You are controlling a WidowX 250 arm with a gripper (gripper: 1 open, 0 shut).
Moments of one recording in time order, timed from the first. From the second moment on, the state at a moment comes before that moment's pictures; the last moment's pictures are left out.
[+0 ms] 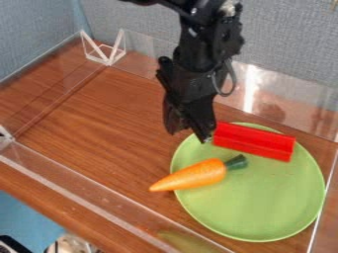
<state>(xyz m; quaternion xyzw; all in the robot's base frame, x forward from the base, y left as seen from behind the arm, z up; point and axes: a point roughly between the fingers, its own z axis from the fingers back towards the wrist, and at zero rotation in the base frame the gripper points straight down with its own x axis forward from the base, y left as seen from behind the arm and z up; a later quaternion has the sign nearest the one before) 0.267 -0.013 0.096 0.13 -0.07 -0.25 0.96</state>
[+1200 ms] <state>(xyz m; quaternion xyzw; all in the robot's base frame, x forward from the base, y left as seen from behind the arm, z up) 0.265 -0.031 0.073 0.15 -0.08 -0.32 0.93</state>
